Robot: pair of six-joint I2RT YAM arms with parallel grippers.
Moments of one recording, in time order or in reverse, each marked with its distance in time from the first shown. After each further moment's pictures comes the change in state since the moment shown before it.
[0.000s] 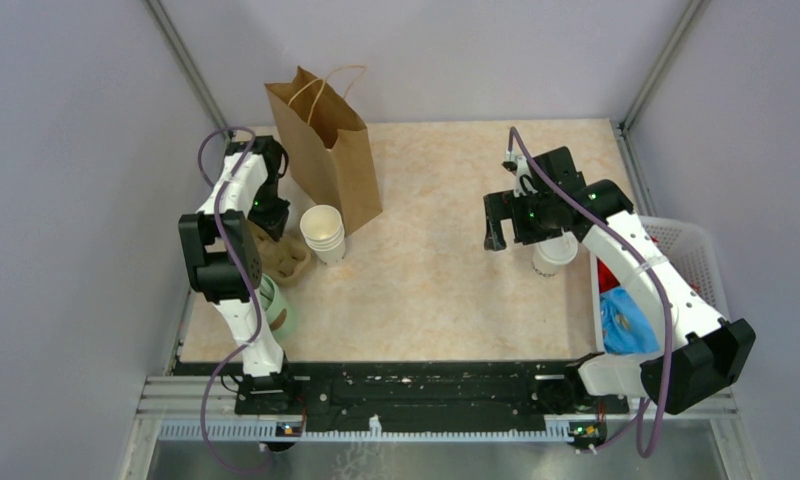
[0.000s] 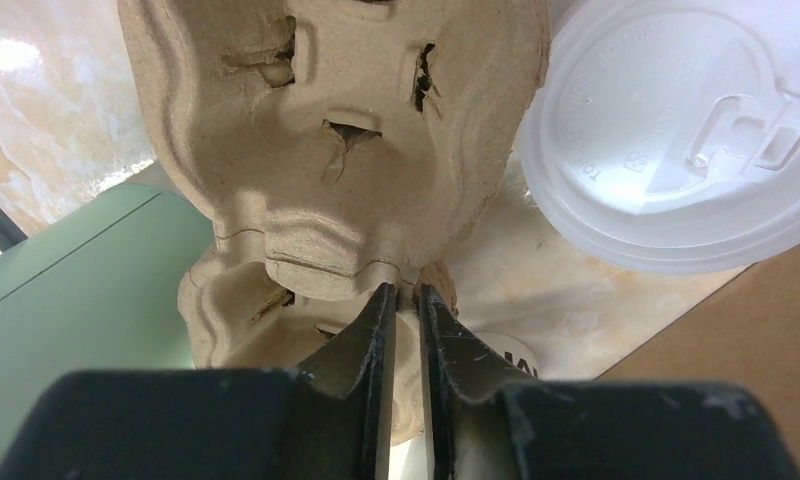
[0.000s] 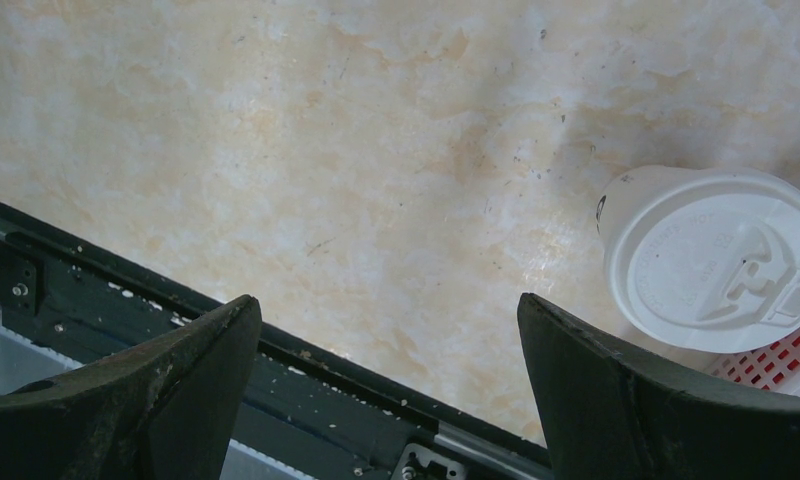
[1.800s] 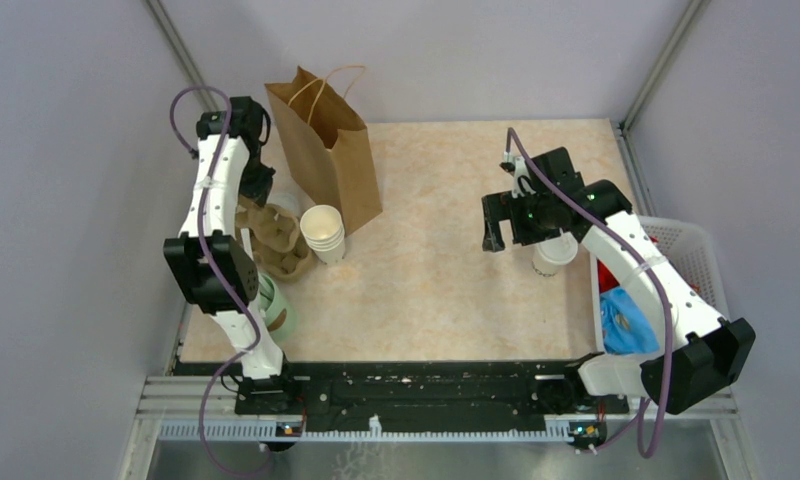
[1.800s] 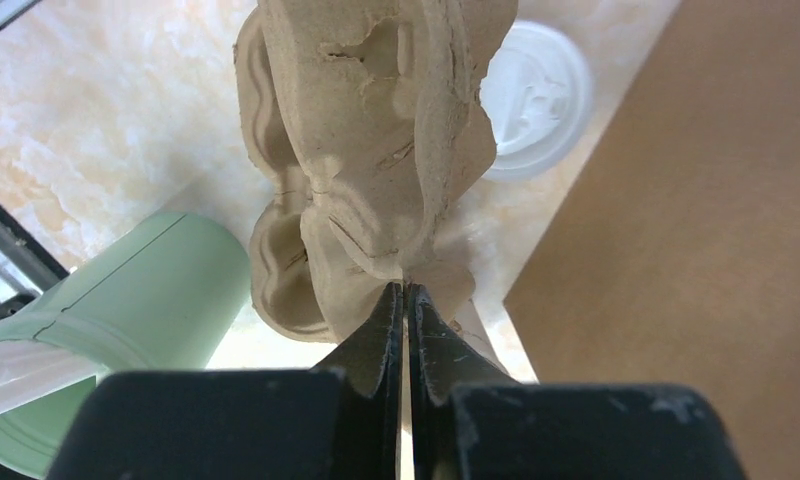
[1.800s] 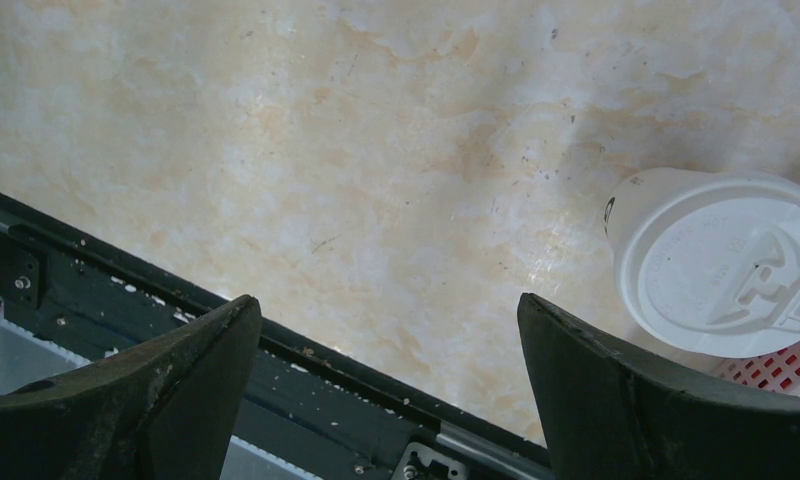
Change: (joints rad) left arm 0.000 -0.095 0.305 -0.149 -0.021 0.112; right arm 0.011 0.002 0.000 0.000 -0.006 0.000
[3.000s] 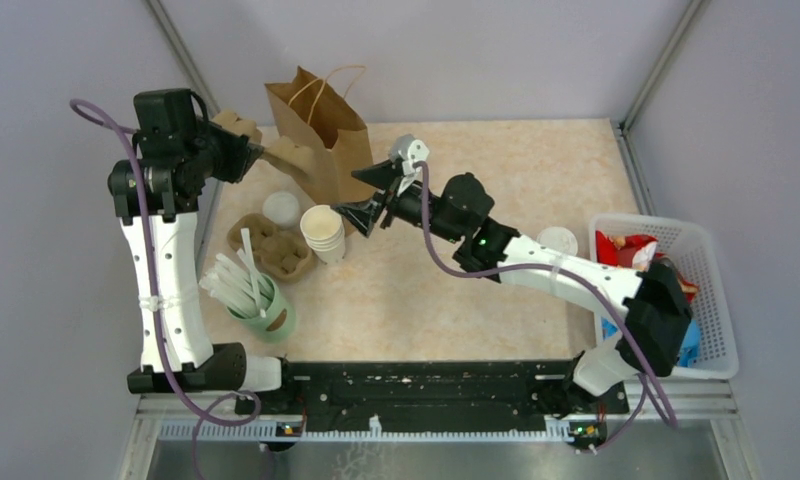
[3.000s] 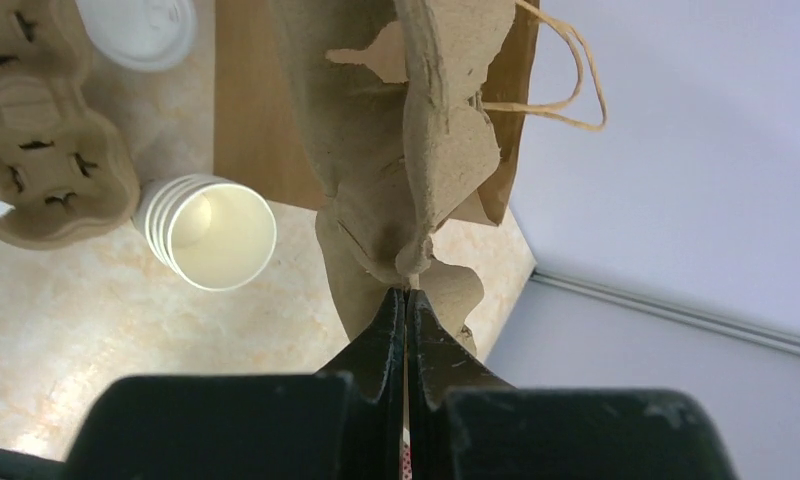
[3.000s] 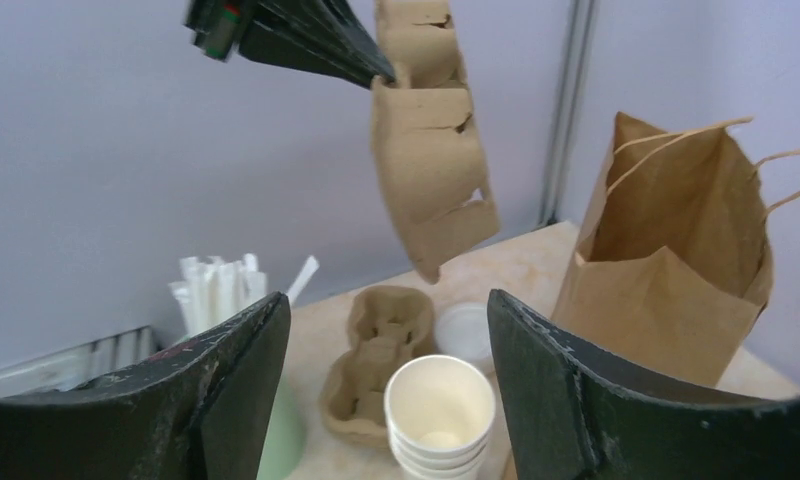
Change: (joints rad) left arm 0.001 -0.488 0.072 0.174 0.394 -0.045; right arm 0.536 0.227 -0.099 1.546 -0.061 -0.070
